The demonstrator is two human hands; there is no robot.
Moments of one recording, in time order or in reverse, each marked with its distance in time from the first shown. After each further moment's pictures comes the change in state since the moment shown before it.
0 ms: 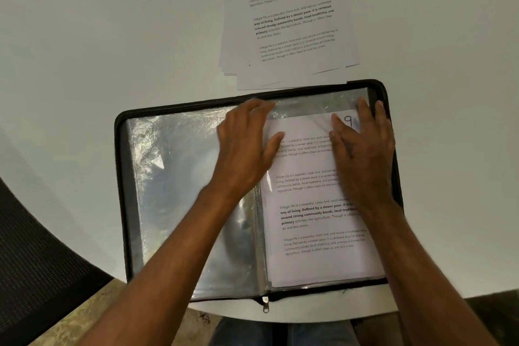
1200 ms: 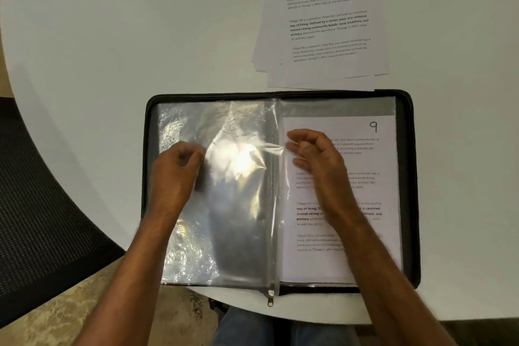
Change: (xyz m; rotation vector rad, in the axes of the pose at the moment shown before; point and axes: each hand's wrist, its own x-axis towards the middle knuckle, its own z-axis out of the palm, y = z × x) left_hand -0.083 -0.089 -0.065 -0.372 0.195 -0.728; right_hand -0.024 -0.107 -0.002 1.004 -0.471 0.392
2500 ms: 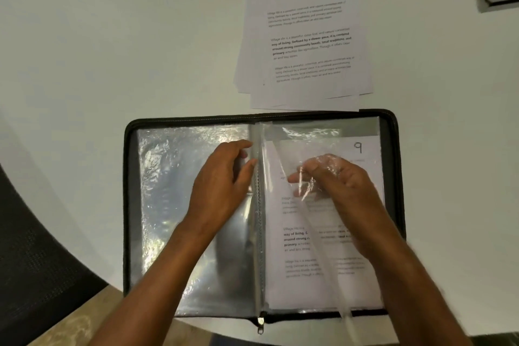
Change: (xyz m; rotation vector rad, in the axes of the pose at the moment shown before) left_hand 0.000 0.060 0.069 0.178 -0.219 0.442; right_hand -0.005 -0.065 -0.044 -0.093 -0.054 0.175
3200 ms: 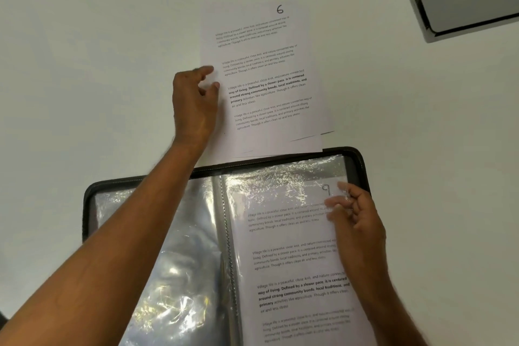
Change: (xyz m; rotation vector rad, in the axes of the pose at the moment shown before) left_hand 0.219 0.049 0.004 -0.193 0.333 0.029; right_hand 0.034 0.057 -0.059 -0.053 0.511 -0.015
